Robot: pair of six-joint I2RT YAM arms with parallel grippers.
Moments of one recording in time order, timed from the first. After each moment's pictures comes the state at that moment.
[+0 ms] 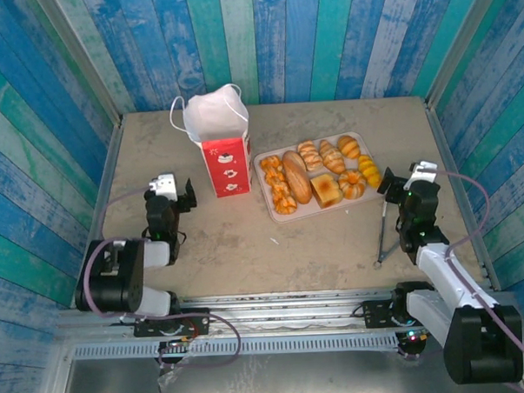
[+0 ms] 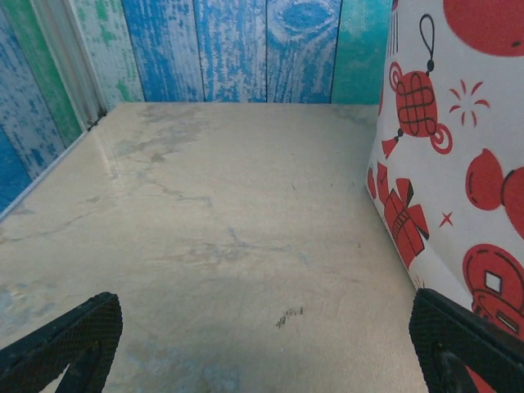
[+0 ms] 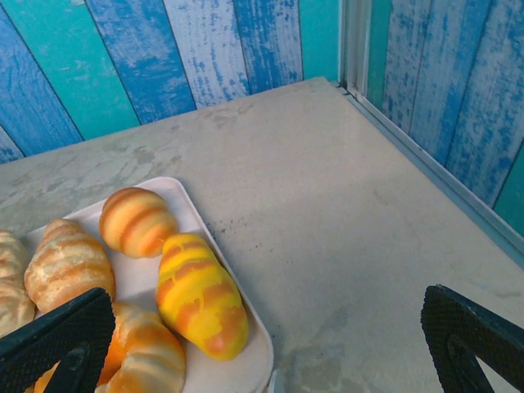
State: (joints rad) left arm -0.04 1.45 0.26 0.99 -0.12 -0.01; right arm -0.01 0.92 0.33 0.28 0.21 0.19
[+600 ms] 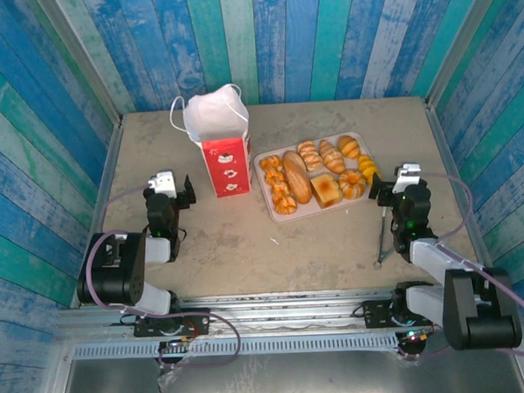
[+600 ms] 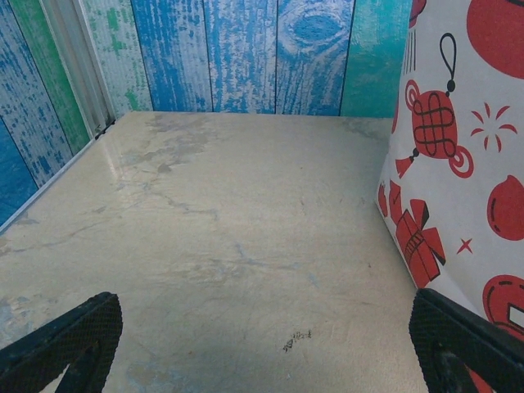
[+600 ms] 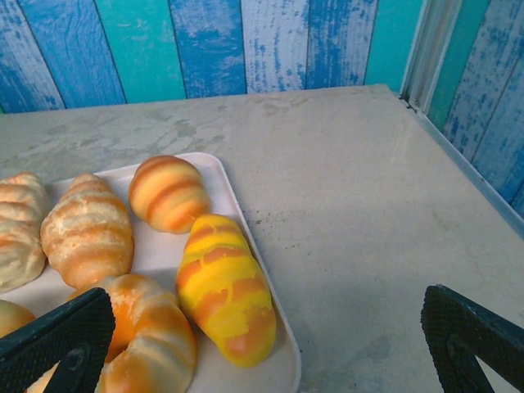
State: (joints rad) left arm -0.04 1.47 0.27 1.03 -0.14 -0.02; right arm 0.00 1.14 0.24 0.64 0.07 0.04
